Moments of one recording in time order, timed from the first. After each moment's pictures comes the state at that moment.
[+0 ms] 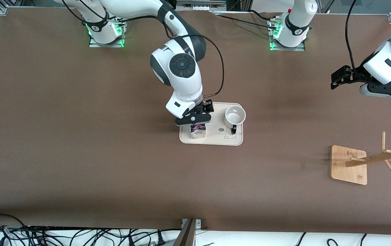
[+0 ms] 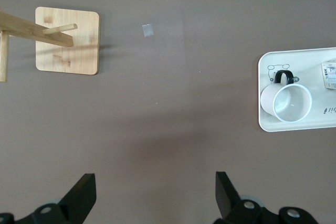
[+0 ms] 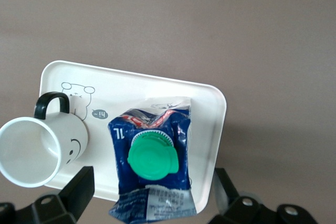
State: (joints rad) left arm -0.03 -0.02 -0.03 -1.70 -0.01 1.64 0.03; right arm 0.82 0.73 -0.11 -1.20 0.10 2.03 0.58
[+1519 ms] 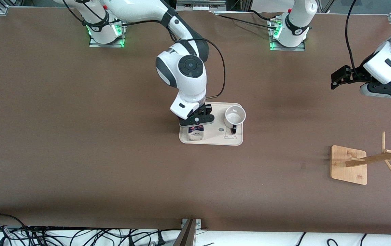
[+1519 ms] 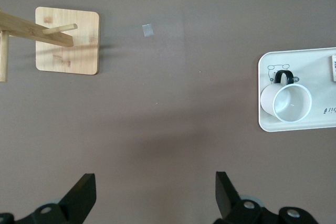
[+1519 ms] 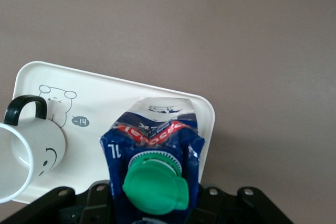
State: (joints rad) left arm -0.03 -0.02 -0.03 -1.70 -0.01 1.64 0.03; right arm 0.84 0.75 -0.13 -1.19 0.01 2.02 0.58
